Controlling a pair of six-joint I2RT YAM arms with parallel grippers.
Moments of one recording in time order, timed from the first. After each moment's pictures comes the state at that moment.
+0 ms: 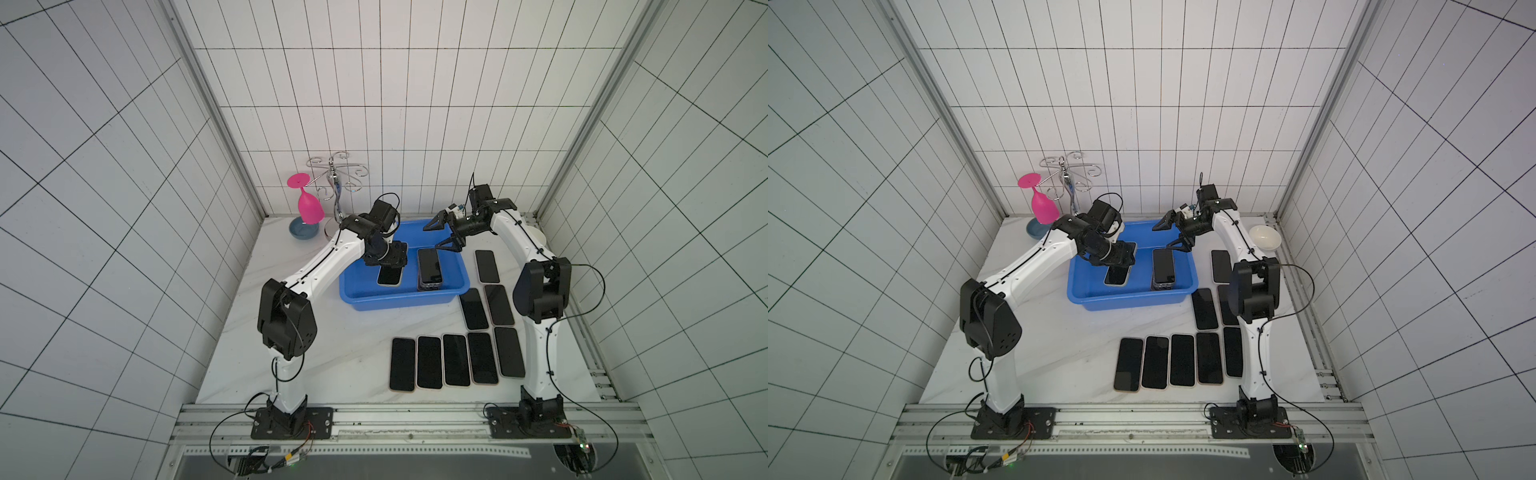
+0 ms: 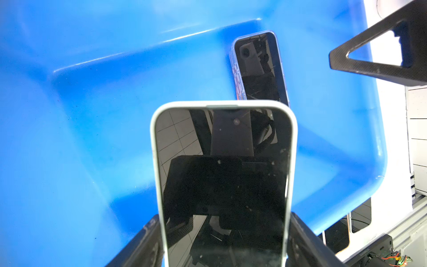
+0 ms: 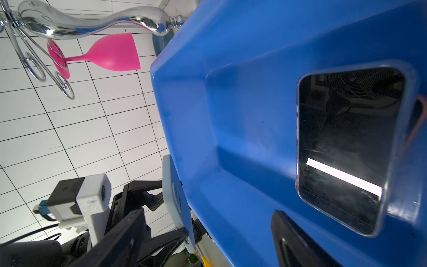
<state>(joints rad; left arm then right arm) -0.54 1.93 1.85 -1.03 0.18 -0.37 0.30 2.25 2.15 -1.03 -0.95 0.55</state>
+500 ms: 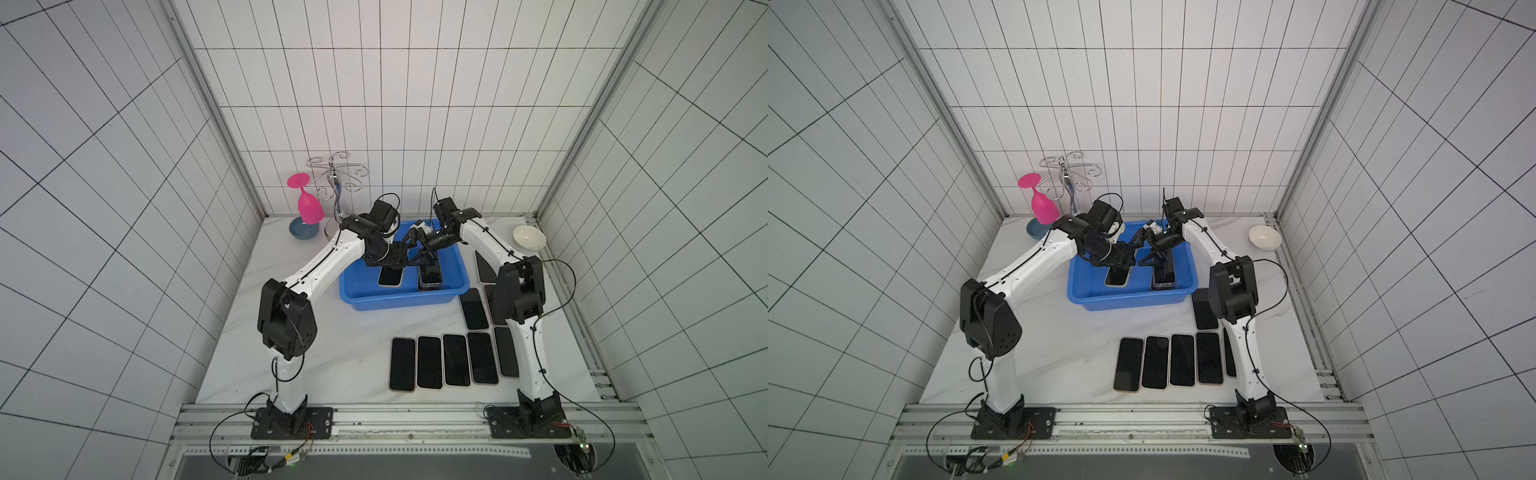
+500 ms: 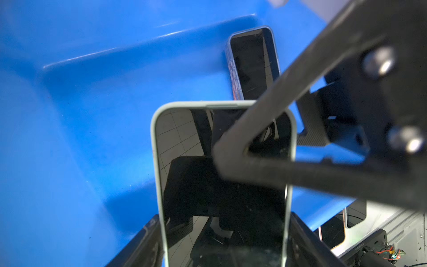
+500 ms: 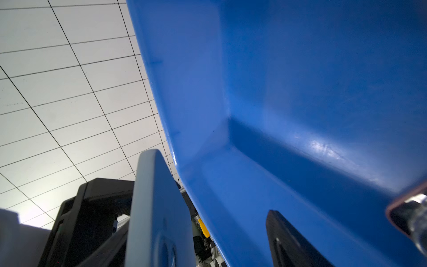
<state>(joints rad) -0.54 1.93 1.85 -1.02 0.20 -0.37 0.48 2.33 2.15 -1.04 -1.03 0.50</state>
